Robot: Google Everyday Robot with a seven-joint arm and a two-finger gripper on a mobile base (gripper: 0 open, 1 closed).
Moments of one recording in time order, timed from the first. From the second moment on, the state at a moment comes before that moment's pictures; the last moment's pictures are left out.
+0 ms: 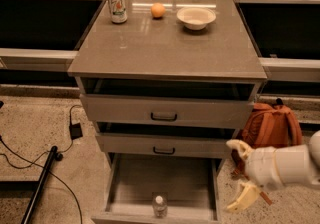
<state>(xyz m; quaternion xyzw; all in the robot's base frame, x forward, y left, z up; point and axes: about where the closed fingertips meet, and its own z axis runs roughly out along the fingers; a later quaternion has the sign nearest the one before) 0.389 -0.182 0.664 -0.55 0.74 0.22 0.32</state>
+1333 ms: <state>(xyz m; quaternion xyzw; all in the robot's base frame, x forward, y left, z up) 0.433 -0.138 0.560 -0.56 0.66 0.29 0.42</state>
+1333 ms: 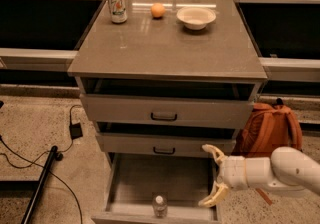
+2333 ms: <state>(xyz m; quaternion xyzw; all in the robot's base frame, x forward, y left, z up) 0.446 -0.073 0.366 -0.55 0.62 0.35 0.42</state>
